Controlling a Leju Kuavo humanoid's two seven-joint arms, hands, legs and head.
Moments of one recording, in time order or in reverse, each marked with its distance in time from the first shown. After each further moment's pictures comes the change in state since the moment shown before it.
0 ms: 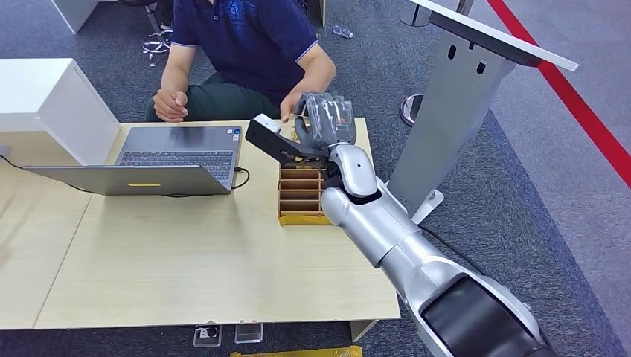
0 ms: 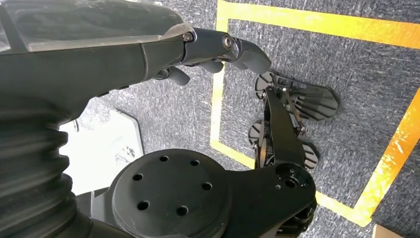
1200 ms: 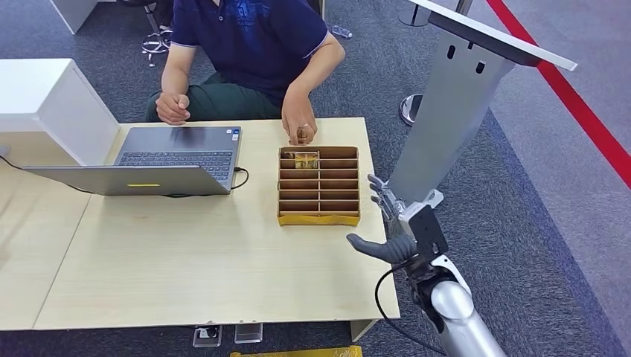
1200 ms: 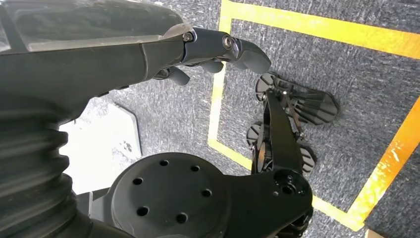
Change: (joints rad) left arm 0.009 0.003 0.001 0.002 0.056 0.014 -0.007; right arm 0.756 -0.358 -0.332 -0.754 -0.957 0.457 -0.413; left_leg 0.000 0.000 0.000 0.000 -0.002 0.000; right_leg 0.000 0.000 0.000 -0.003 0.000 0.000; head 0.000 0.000
